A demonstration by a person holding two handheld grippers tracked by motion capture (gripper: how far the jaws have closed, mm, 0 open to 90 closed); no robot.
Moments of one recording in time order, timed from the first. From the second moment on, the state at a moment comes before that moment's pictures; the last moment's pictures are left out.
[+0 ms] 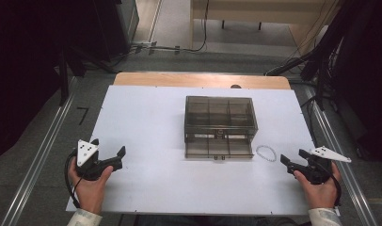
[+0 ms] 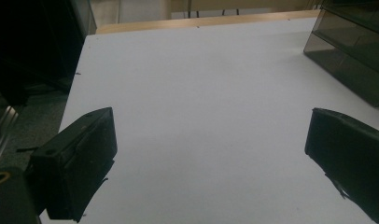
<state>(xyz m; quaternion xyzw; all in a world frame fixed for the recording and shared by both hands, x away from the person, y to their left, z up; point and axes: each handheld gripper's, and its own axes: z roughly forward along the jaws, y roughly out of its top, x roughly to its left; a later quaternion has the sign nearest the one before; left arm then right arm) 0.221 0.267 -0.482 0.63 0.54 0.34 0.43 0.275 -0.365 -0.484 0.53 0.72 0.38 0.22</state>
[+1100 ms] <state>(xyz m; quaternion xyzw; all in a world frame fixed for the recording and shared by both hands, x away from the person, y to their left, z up) 0.223 0.266 -0.483 0.64 0.54 0.34 0.43 0.278 -0.363 -0.484 0.53 0.73 0.38 0.22</state>
